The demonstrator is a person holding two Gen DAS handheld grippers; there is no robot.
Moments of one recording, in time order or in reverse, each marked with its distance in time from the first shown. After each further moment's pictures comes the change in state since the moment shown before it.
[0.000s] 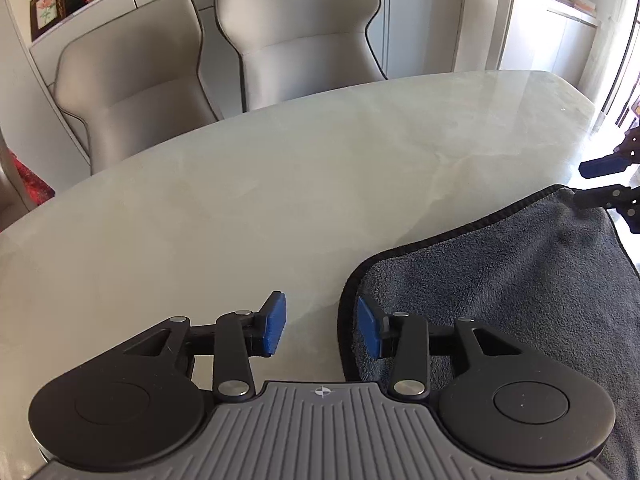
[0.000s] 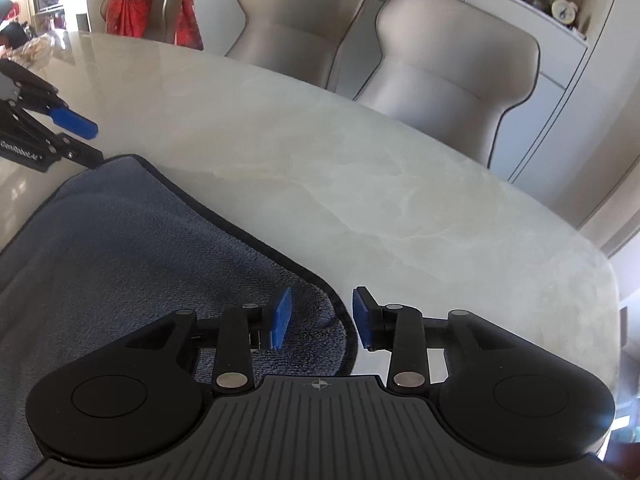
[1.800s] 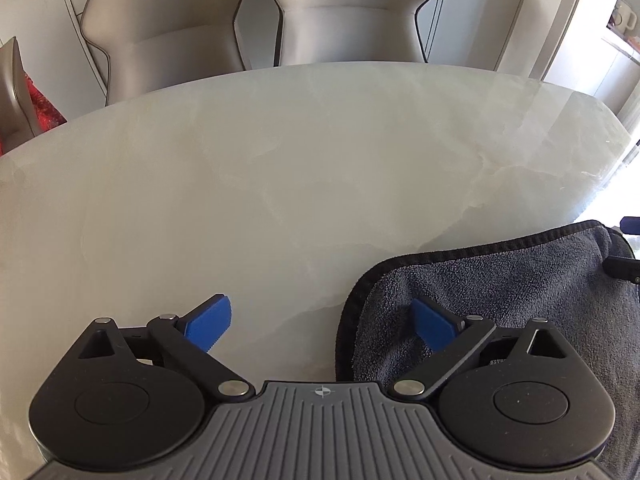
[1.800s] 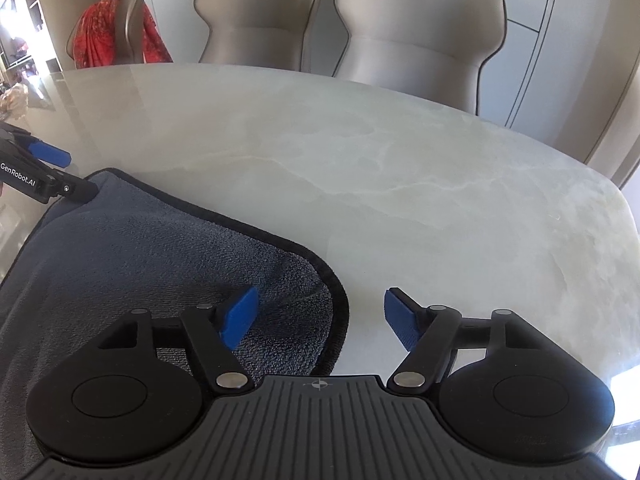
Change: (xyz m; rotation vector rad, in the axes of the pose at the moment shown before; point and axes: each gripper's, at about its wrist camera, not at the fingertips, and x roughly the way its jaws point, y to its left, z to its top) left arm 0.025 0.007 -0.007 -0.220 0.099 0.037; right arm 0.010 -0.021 -0.026 0.176 0.009 0.020
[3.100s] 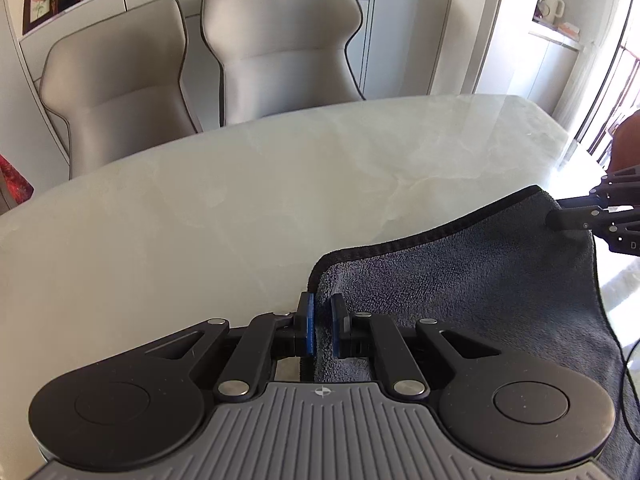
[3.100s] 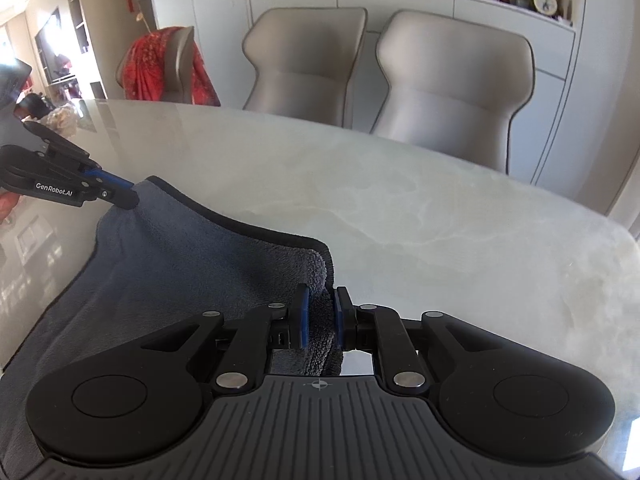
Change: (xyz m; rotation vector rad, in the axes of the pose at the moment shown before) left arm -0.077 -0.009 -0.015 0.172 -0.166 -0.119; right arm -0.054 0.013 -0.004 -0.074 -0.155 0.101
